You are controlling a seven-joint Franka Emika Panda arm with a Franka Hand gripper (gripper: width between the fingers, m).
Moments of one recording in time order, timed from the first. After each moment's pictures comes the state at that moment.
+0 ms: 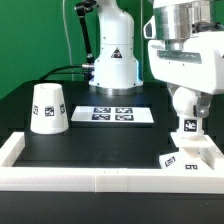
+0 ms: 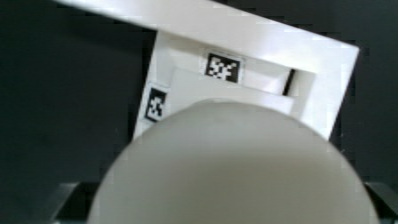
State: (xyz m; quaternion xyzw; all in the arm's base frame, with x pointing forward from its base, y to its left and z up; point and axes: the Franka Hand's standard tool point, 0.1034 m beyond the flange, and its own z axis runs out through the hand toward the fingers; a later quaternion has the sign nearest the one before) arm 0.598 0.098 0.107 -0.79 0.61 0.01 0.08
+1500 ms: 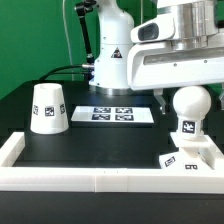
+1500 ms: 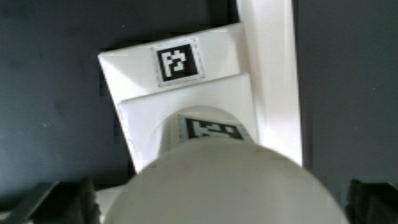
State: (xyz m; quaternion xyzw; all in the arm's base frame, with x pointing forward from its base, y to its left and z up) arm 0.596 0.103 0.107 -1.00 0.00 -0.04 0.06
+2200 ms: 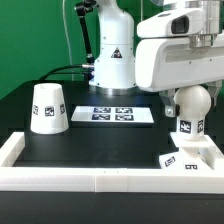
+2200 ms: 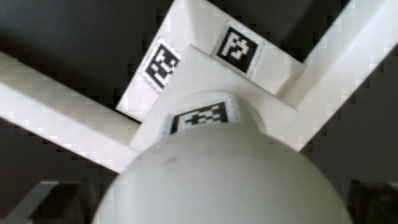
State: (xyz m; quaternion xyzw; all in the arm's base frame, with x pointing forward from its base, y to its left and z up) arm 0.601 0.101 0.110 -0.95 -0.31 -0.06 0.01
